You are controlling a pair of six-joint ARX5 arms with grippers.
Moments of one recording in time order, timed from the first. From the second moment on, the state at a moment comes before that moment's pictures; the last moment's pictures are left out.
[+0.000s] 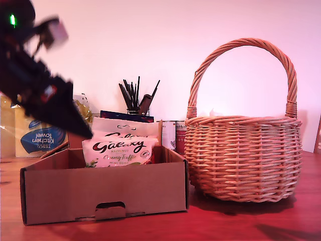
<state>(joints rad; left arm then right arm) -0.36 1.37 0.71 -0.15 0.41 0.42 0.40 0.60 0.78 -0.63 -0.26 -0.21</state>
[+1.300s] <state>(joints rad) -0.49 1.46 0.73 -0.12 0.61 0.34 0.40 0.60 0.78 -0.63 -0.26 -0.23</state>
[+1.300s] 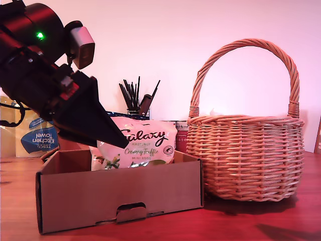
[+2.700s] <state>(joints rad) -0.51 1.36 0.75 0.10 0.62 0.29 0.40 0.60 0.78 -0.65 -0.25 -0.23</state>
